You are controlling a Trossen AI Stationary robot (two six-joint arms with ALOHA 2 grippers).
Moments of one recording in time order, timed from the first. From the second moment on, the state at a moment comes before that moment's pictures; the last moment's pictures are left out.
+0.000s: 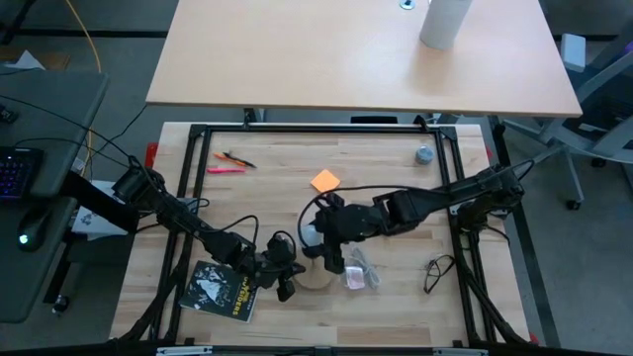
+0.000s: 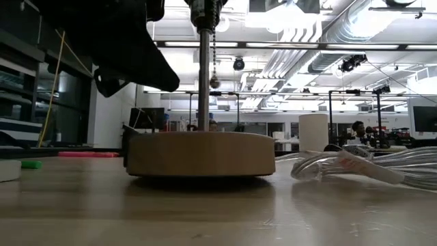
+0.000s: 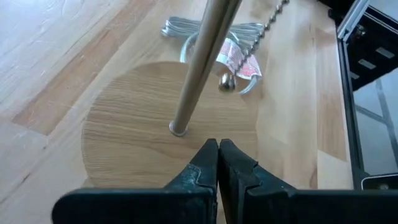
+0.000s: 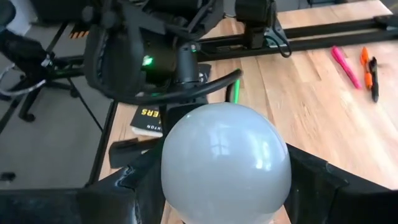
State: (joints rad) left arm -0.54 1.66 0.88 0.05 -0.45 -0.79; right arm 0.30 1.72 1.64 -0.51 0.16 0.28
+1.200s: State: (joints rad) left arm -0.54 1.65 0.88 0.06 -0.45 -0.81; right arm 0.30 1.73 1.67 -0.55 0.14 0.21
